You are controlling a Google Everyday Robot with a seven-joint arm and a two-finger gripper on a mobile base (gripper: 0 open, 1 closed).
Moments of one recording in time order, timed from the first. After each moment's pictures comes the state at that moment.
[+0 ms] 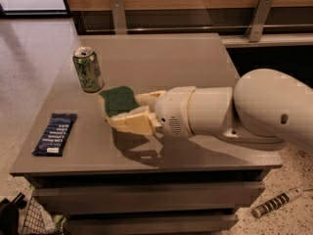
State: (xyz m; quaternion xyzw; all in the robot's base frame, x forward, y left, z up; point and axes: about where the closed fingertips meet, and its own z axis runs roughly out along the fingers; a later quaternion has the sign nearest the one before) arm 0.454 0.050 0.891 -0.40 0.73 0.33 0.45
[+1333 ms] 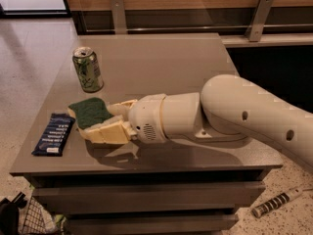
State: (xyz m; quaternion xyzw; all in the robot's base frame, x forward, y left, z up) arm 0.439 0.106 0.877 -0.43 0.69 0.39 0.42
